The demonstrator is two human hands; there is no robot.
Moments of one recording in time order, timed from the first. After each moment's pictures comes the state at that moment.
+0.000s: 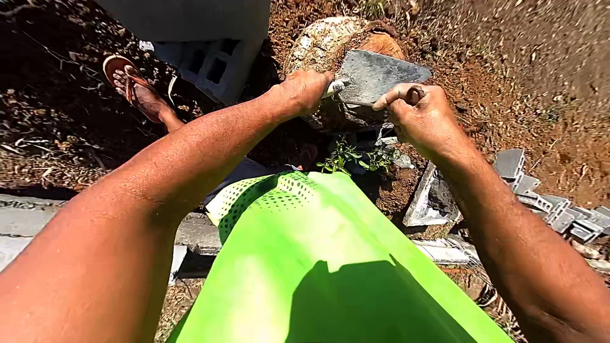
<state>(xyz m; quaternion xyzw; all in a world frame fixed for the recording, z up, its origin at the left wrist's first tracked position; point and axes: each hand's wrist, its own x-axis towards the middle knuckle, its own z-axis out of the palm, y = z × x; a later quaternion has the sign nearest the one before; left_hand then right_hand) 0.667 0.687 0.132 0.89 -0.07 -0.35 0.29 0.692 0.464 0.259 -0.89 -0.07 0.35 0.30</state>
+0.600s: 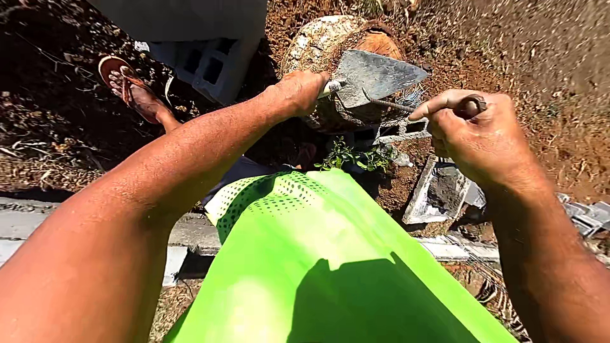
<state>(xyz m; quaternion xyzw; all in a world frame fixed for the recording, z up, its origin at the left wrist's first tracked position) 0.664 0.686 0.134 0.88 -0.08 -0.36 0.28 0.681 0.440 0.314 -0.91 -0.11 0.30 0.26</state>
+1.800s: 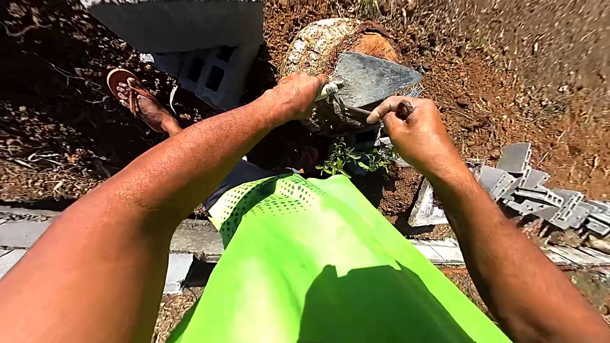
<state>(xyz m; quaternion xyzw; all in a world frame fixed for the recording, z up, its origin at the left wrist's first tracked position) 0.667 0.687 0.138 0.89 -0.07 -0.37 0.27 0.671 0.465 0.274 -0.92 -0.12 0.30 0.20</state>
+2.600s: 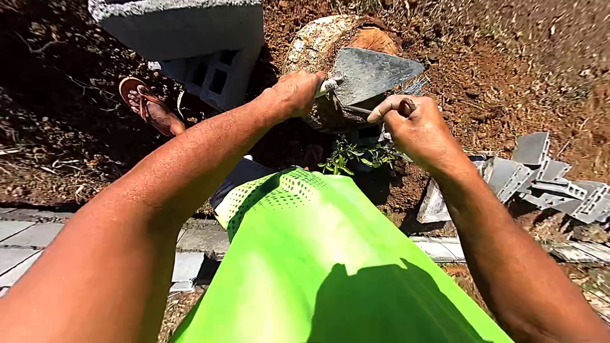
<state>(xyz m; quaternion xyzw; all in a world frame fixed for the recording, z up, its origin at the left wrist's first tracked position) 0.658 0.681 0.137 0.89 -0.08 -0.37 0.27 0.657 0.445 0.273 -0.90 -0.06 0.34 0.28</state>
